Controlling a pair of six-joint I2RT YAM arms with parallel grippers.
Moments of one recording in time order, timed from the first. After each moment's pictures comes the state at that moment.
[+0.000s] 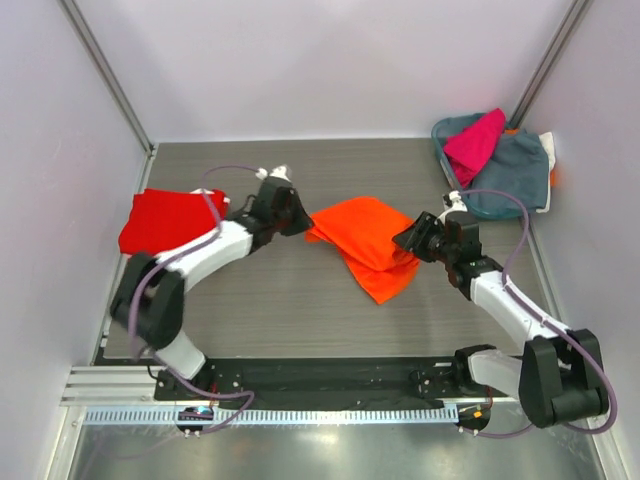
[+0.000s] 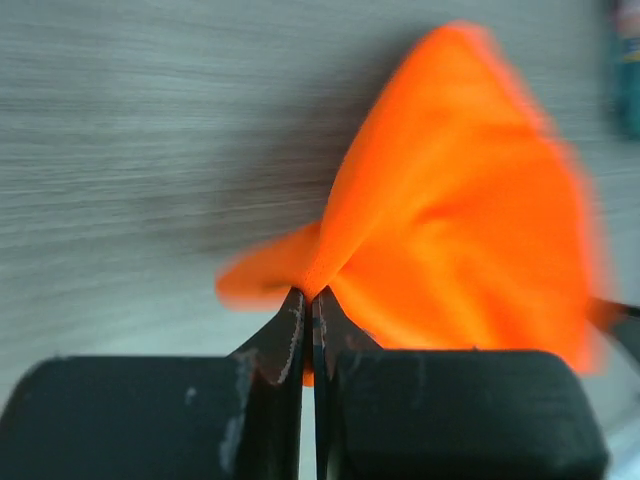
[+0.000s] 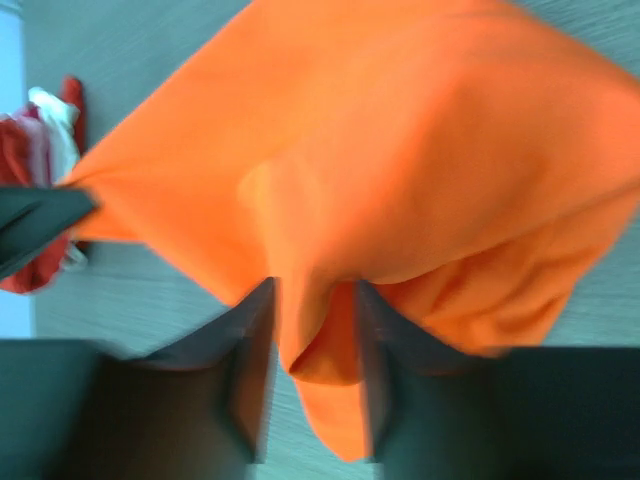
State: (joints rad) left arm -0.56 1.71 1.10 -0.08 -0.01 -0.71; right arm 0.18 1.15 0.57 0.04 -0.24 0.65
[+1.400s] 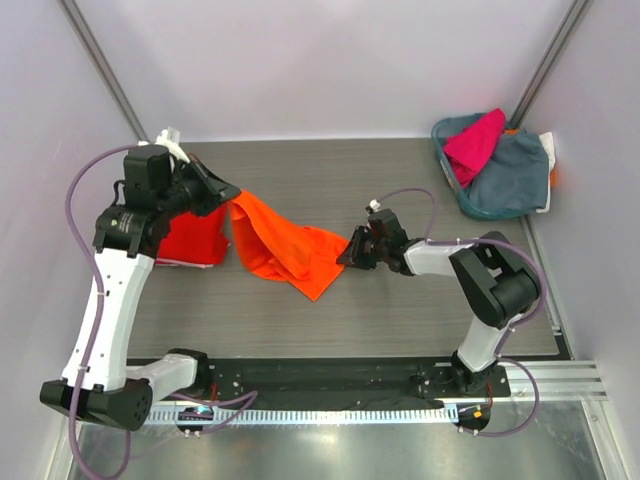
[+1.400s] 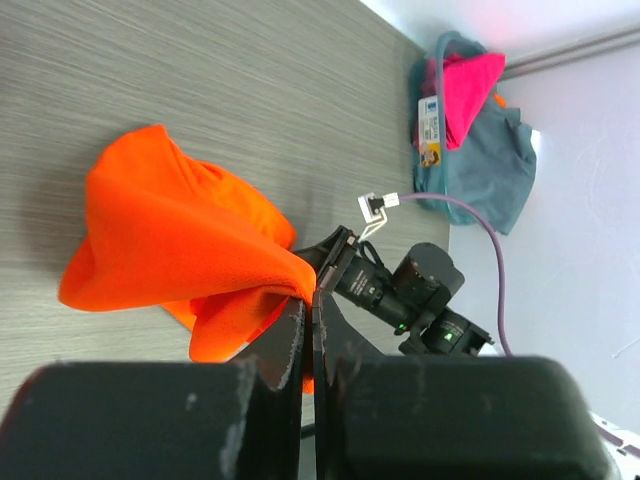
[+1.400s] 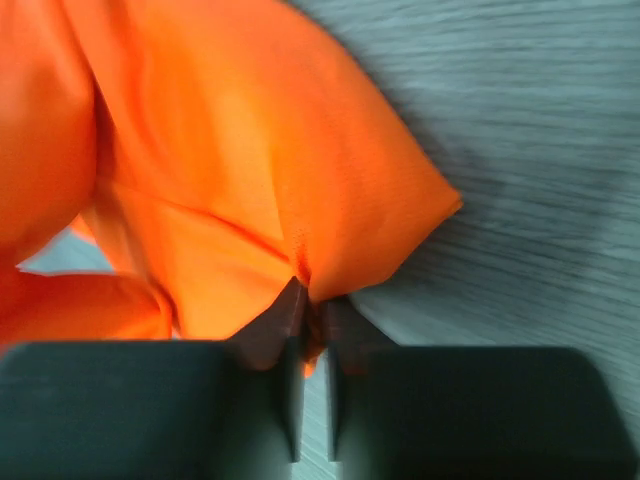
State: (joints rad) left arm -0.18 1.14 1.46 -0.81 0.25 -0.76; right arm 0.53 1.74 0.79 0.21 -0.27 0.78
